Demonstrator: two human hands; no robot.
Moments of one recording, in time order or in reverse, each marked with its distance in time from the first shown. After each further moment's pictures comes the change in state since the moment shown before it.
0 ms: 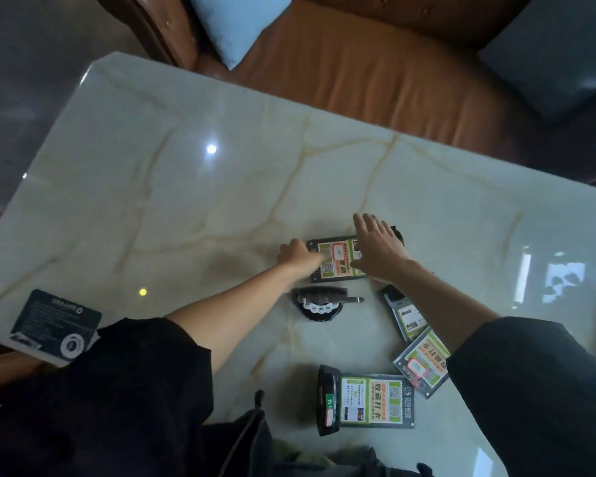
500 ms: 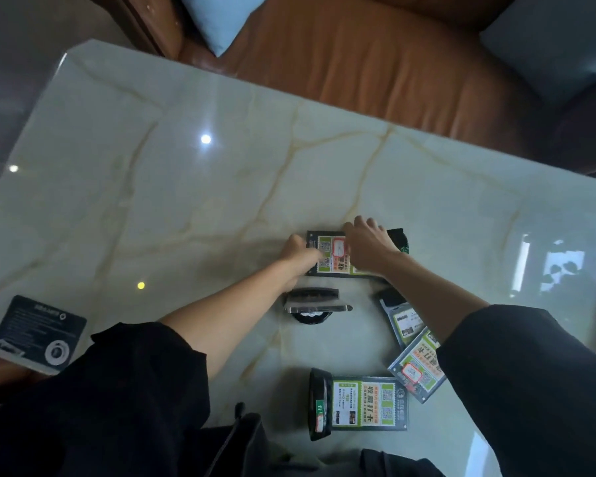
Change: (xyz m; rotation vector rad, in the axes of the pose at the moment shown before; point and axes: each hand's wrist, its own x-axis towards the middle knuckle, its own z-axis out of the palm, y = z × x) left_hand 0.013 0.018 0.018 -0.232 -0.055 -0.066; right_hand 0.022 0.013 0.006 -0.083 -0.028 -0.011
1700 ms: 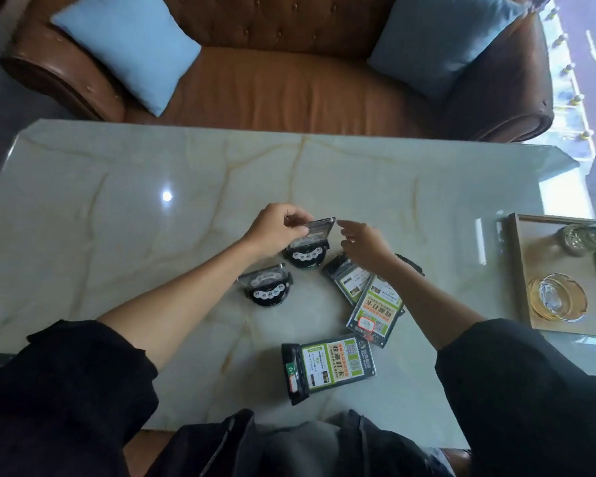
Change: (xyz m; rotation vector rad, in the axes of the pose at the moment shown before) left_hand -0.101 0.049 0.020 0.388 -0.125 0.755; right_hand -0.150 0.049 -0.002 0.801 0.236 0.368
